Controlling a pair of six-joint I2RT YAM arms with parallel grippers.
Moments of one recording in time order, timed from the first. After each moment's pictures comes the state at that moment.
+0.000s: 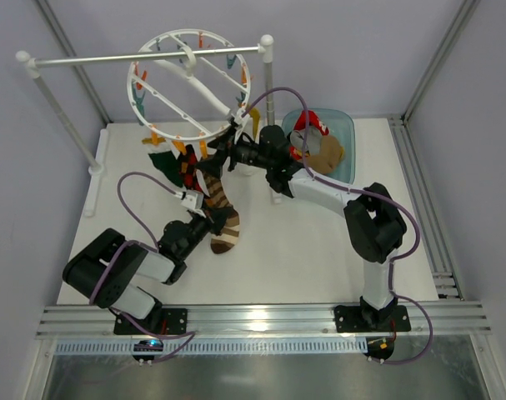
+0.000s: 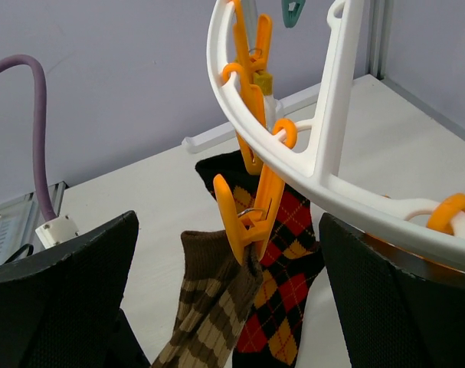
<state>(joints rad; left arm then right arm) -0.55 1.50 0.18 1.34 0.07 -0.39 0.70 1.94 1.45 0.58 -0.58 0.25</state>
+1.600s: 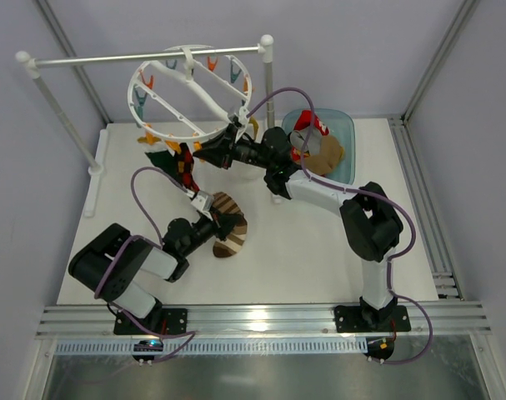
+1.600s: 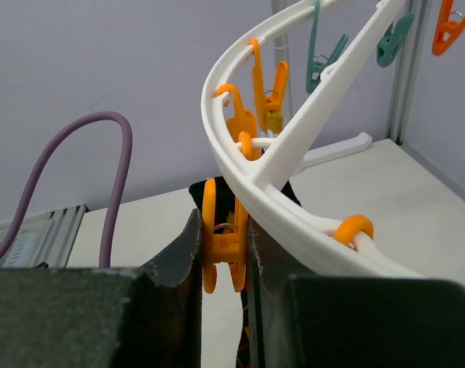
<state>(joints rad) -0.56 1.55 0.21 1.33 0.26 -0.39 0.71 1.96 1.45 0.79 -0.64 0.31</state>
